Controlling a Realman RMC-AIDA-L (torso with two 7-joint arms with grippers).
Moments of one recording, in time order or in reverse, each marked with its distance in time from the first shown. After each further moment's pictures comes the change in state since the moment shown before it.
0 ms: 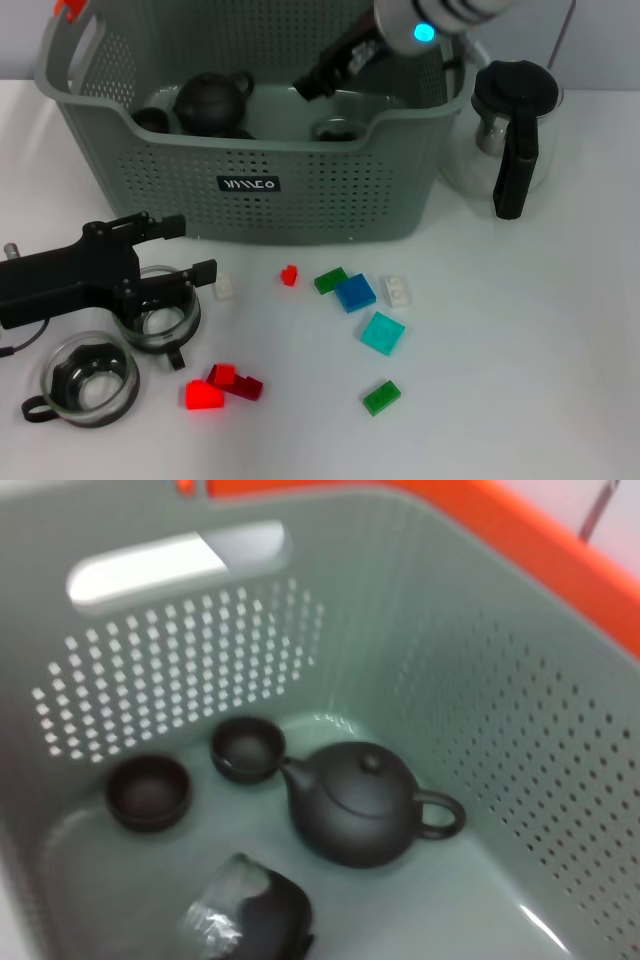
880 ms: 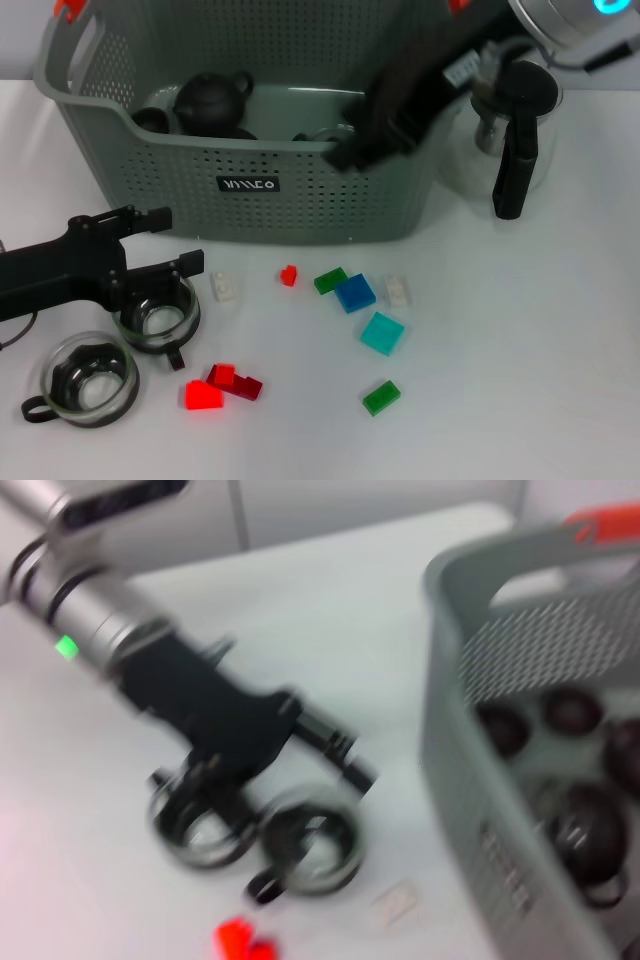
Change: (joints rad) left arm 0.000 0.009 -0.026 -0.009 -0.001 0.007 -0.030; right arm -0.307 -0.005 0.024 -0.964 0.150 -0.956 0.122
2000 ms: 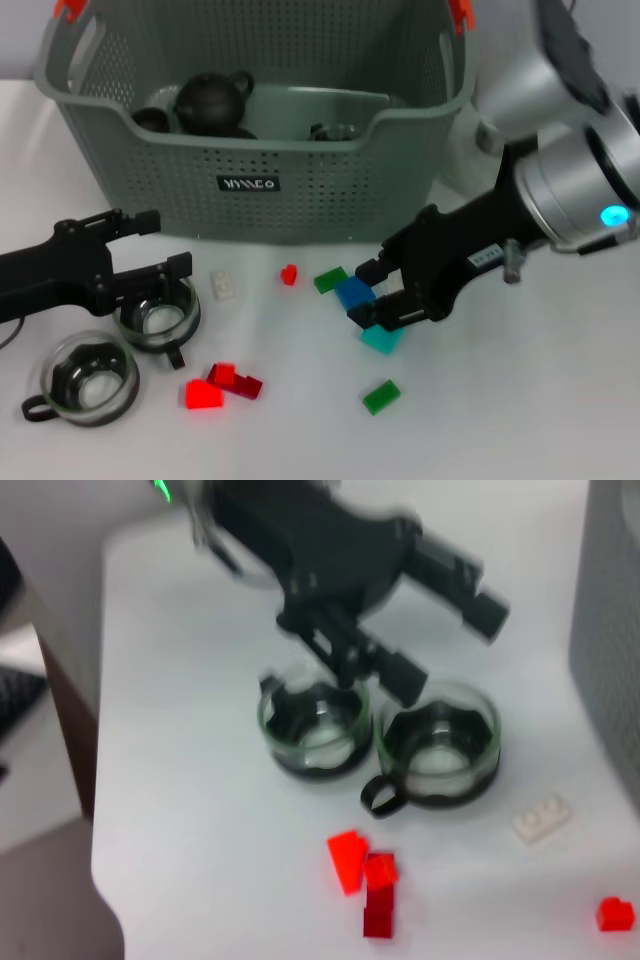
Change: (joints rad) left arm 0.018 0.007 -0.019 -0.003 -0.002 0.028 -0.002; right arm -0.305 0.009 -0.151 0.206 0.194 0.186 -0.323
